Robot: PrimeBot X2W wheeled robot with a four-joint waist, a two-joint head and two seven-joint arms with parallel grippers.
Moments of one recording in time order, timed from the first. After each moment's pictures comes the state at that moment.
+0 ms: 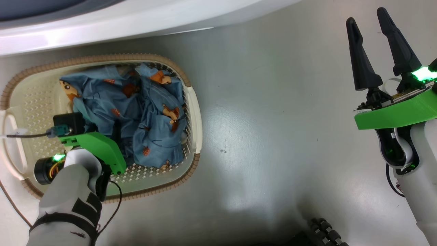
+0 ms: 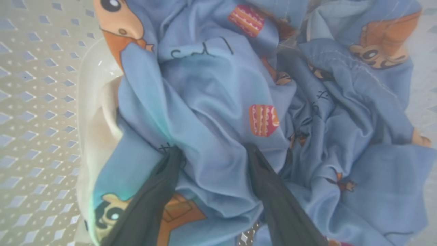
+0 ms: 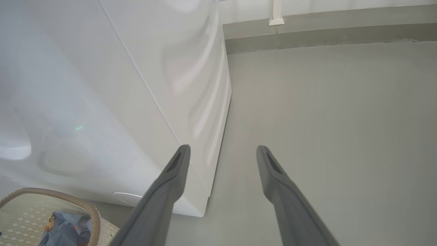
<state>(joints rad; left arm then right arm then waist) -0.90 0.14 -0.30 1.29 -0.51 -0.03 -0.11 -0.59 -0.33 0.24 0.14 0.52 0.13 -0.25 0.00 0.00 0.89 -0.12</state>
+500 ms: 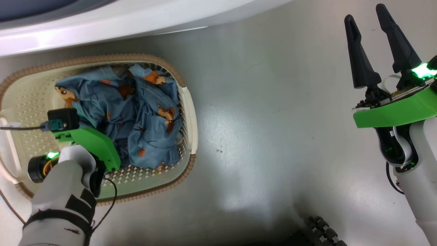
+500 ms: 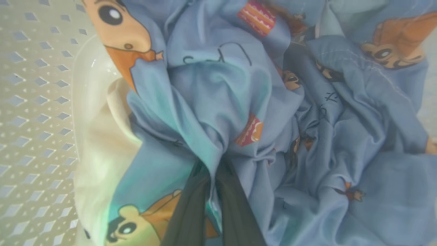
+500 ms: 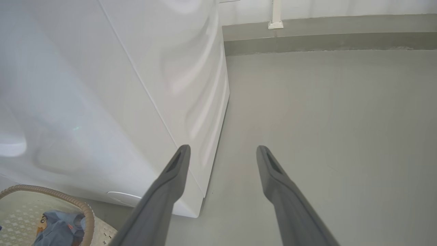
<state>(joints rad) -0.92 0.16 -0.31 1.29 -0.53 -0.02 -0.05 -0.61 -0.32 0.24 0.14 0.50 0.13 -0.25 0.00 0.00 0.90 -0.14</state>
